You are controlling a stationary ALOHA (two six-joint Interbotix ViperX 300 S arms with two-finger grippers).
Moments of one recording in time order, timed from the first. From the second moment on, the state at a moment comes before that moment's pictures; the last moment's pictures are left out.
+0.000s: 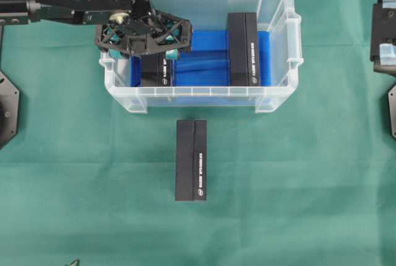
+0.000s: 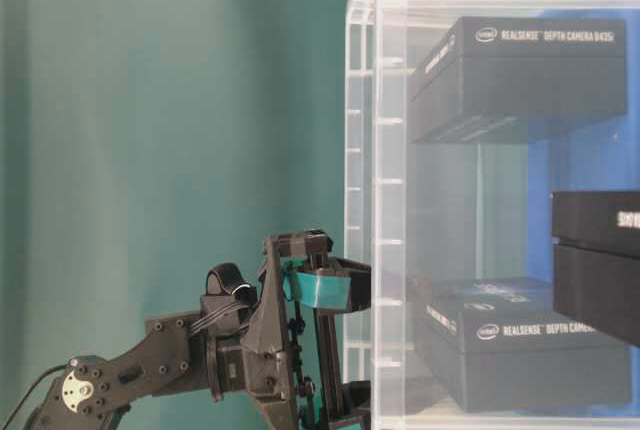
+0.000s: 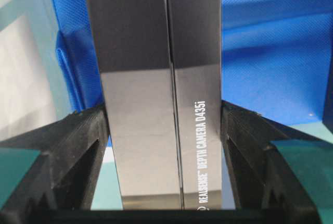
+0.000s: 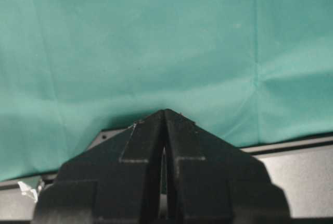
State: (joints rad) left arm 0.23 0.08 0.27 0.04 1.02 -1.31; right arm 0.00 -0.66 0.52 -0.10 1.47 0.25
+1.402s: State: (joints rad) left arm 0.21 0.02 -0.27 0.03 1.58 -1.30; right arm 0.00 -0.66 0.52 -0.11 1.47 0.25
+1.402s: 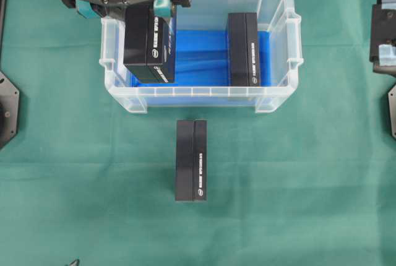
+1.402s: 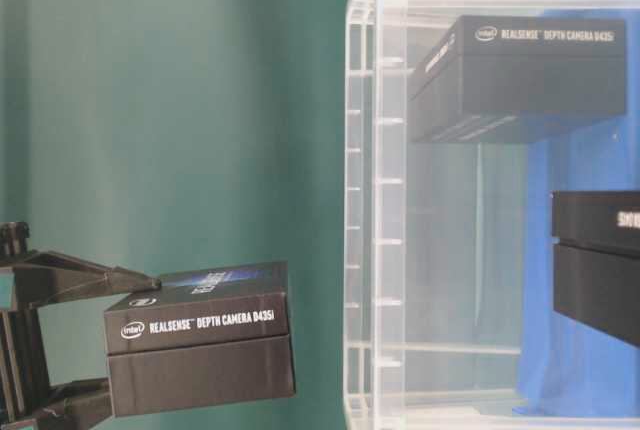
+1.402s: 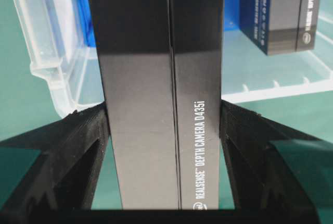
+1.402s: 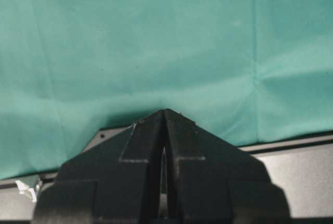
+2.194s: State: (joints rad) left arm 0.21 0.02 -0.27 0.03 1.58 -1.31; right arm 0.00 -0.66 0.52 -0.11 1.47 0.25
